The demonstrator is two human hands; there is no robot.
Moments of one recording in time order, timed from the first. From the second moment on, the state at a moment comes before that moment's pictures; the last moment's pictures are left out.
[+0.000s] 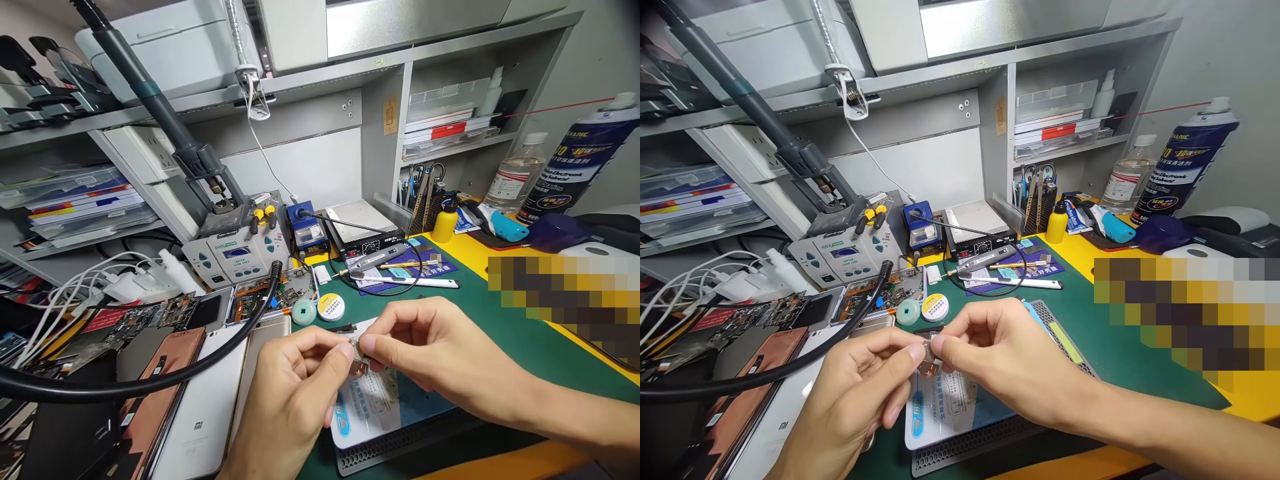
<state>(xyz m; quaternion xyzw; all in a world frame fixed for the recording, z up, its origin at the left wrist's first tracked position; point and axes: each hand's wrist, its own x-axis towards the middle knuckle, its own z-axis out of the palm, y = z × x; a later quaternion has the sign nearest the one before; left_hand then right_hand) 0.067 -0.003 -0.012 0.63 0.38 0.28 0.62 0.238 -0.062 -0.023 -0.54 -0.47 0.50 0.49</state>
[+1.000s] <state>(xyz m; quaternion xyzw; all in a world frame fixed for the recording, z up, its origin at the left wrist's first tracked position) 0.069 -0.003 -0.010 0.64 0.40 0.27 0.60 0.233 -0.066 -0.021 -0.54 -0.45 0.53 0.48</state>
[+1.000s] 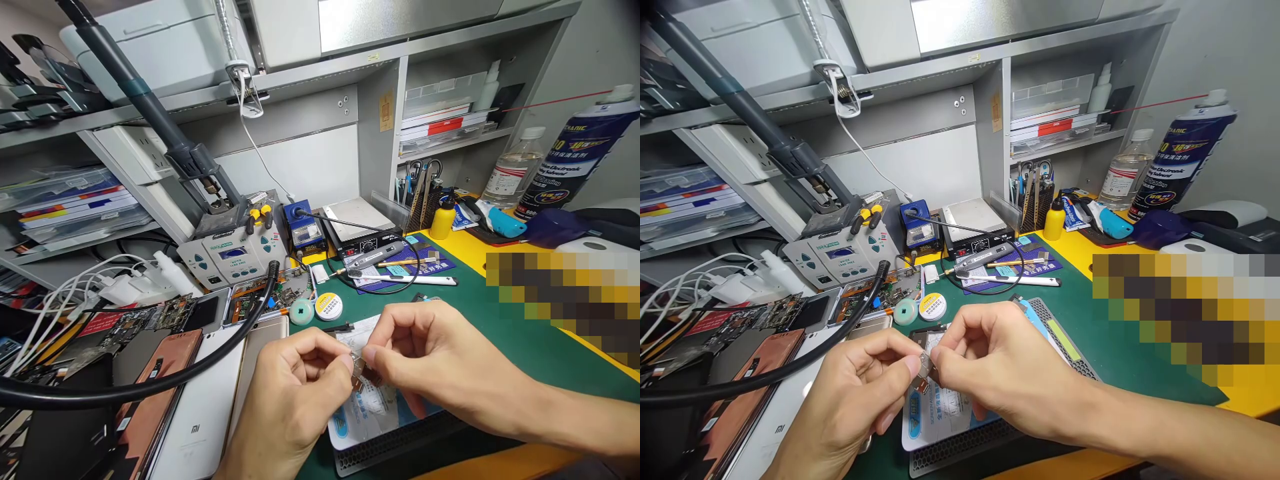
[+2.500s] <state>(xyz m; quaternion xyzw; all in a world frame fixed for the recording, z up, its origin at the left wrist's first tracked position) 0.057 0.005 -0.007 0.64 0.35 0.15 0.67 0.233 -0.066 -0.018 -0.52 -0.46 0.53 0.49</state>
